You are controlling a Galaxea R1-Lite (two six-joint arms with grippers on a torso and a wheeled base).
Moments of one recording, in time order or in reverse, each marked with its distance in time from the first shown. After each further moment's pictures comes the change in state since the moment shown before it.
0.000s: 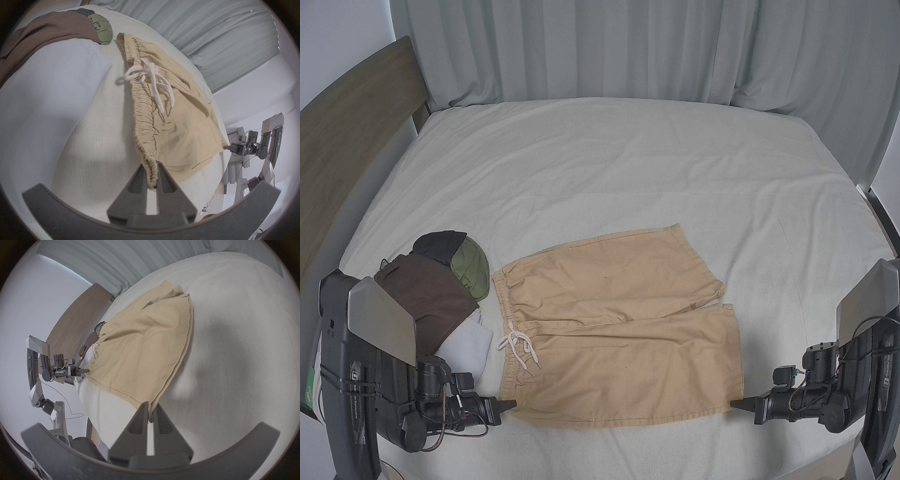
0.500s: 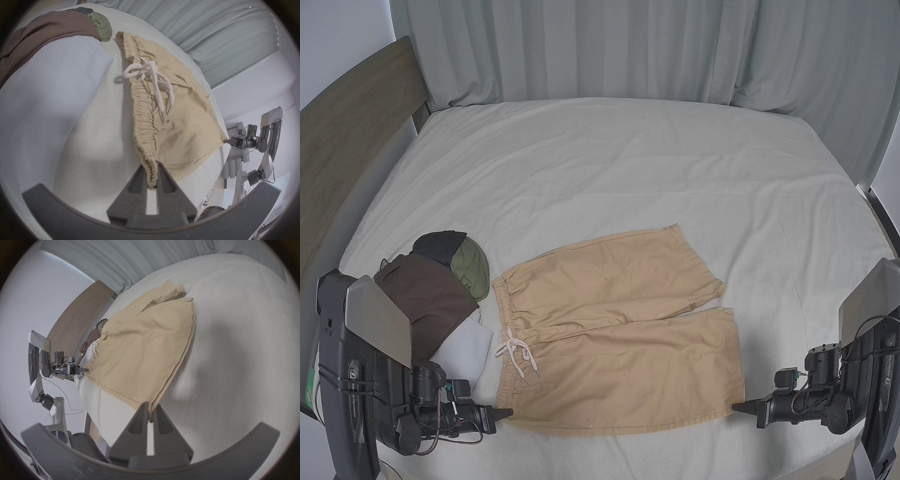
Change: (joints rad) left arm 0.021 -0.003 0.060 0.000 -0.031 0.059; right arm -0.001 -0.015 0.033 0.001 0.001 -0.043
